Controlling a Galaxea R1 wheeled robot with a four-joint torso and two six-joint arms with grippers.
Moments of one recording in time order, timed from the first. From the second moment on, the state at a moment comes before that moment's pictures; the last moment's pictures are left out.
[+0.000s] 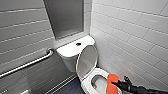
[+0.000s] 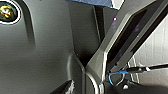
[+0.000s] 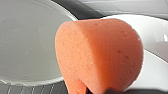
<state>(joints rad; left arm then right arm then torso) 1.51 2.36 -1.61 0.12 -0.03 -0.01 -0.62 2.30 -1.54 0.61 0.13 0.00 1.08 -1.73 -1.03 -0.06</state>
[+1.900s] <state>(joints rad) 1.55 2.49 -1.80 0.12 -0.06 -0.01 -0.38 2.63 -1.99 0.78 0.05 0.02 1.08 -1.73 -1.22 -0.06</state>
